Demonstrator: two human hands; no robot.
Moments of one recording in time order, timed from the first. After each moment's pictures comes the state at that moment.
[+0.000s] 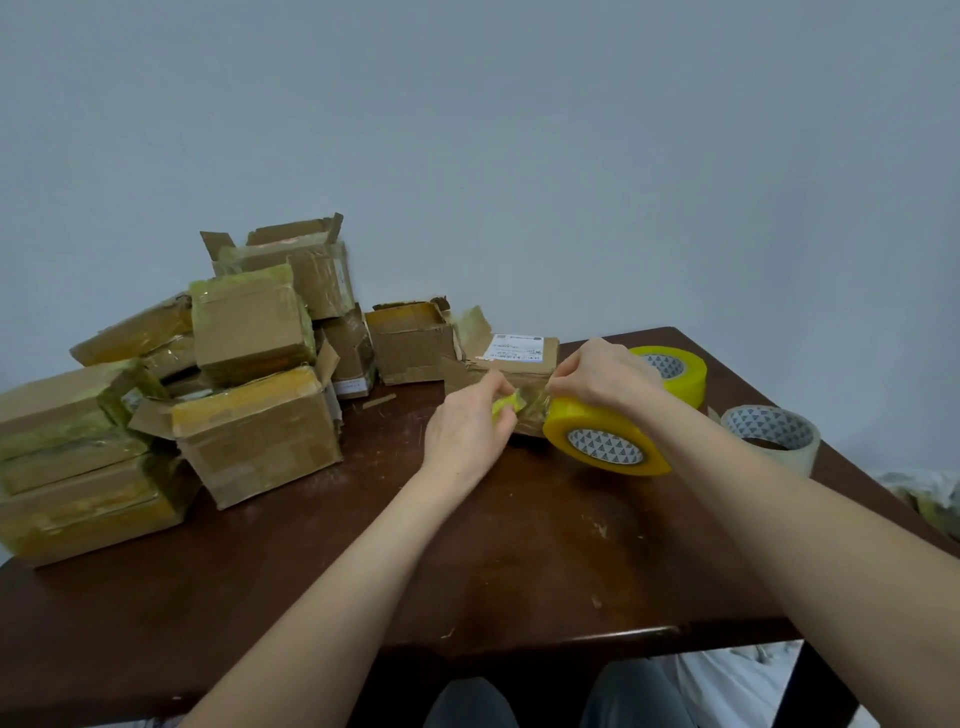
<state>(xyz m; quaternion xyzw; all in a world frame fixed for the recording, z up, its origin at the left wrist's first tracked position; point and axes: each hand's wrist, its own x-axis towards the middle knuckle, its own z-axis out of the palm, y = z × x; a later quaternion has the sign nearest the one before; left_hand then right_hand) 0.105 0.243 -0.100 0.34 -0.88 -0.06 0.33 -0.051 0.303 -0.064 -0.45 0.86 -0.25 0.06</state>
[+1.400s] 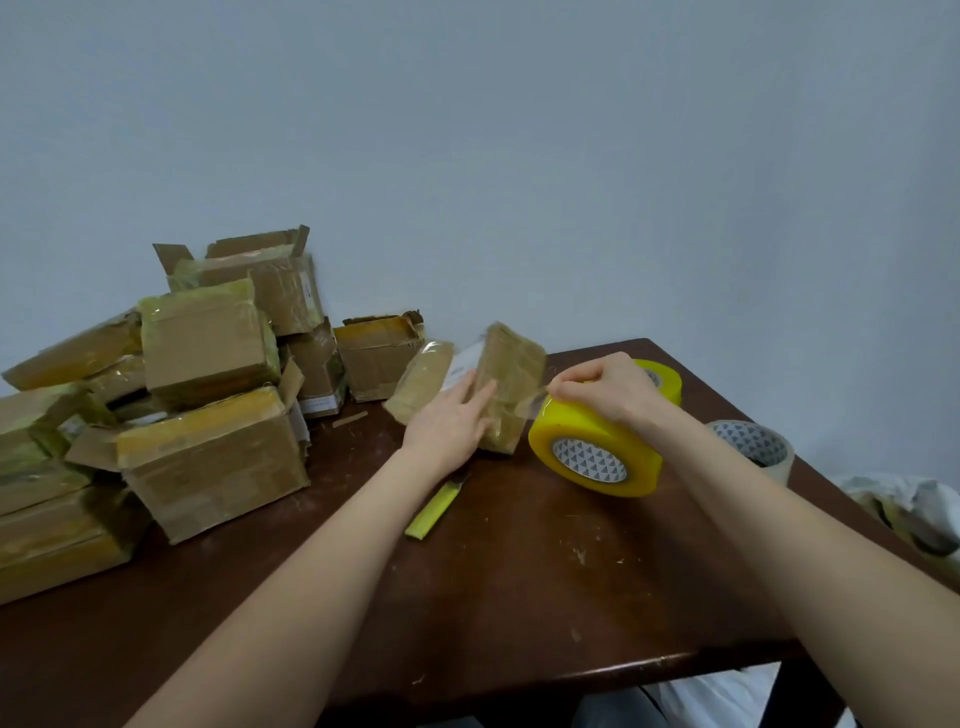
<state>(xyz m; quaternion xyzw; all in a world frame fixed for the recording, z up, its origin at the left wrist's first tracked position) 0.069 0.170 -0.112 0.30 -0.95 0.07 0.07 -0.084 0.326 -0.076 -0.46 0.76 -0.43 0.15</state>
